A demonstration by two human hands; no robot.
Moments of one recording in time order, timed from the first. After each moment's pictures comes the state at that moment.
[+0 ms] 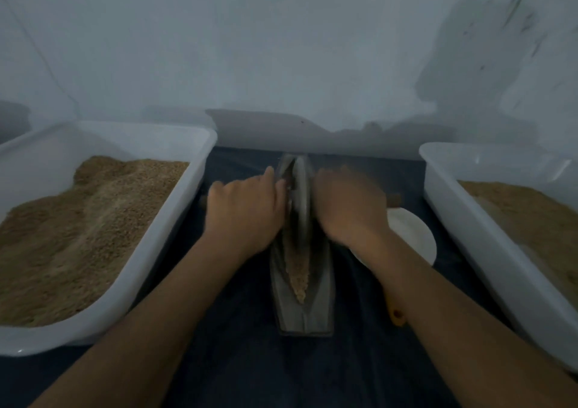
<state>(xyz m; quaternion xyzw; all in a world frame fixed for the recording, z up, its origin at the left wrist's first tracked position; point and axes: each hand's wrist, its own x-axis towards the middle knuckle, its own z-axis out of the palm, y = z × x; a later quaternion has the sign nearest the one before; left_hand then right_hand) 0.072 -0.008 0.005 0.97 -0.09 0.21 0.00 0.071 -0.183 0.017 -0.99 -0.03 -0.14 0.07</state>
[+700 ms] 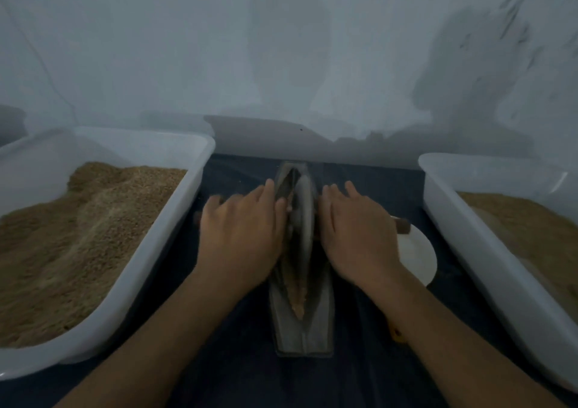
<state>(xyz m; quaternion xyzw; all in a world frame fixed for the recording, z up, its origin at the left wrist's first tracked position) 0.044 -0.010 0.002 0.96 -0.10 0.26 0.05 0.048 -0.192 0.004 -0.98 -0.05 -0.16 0.10</state>
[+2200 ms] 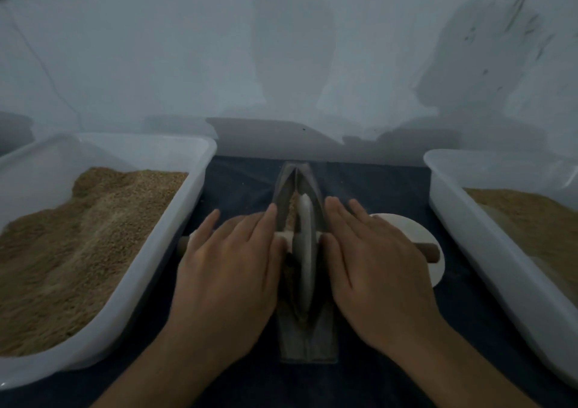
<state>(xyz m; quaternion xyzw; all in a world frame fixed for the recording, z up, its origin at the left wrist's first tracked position) -0.005 0.007 -0.007 0.94 -0.14 0.27 0.12 -0.011 -0.193 0.001 -0.96 -0.11 -0.24 0.12</state>
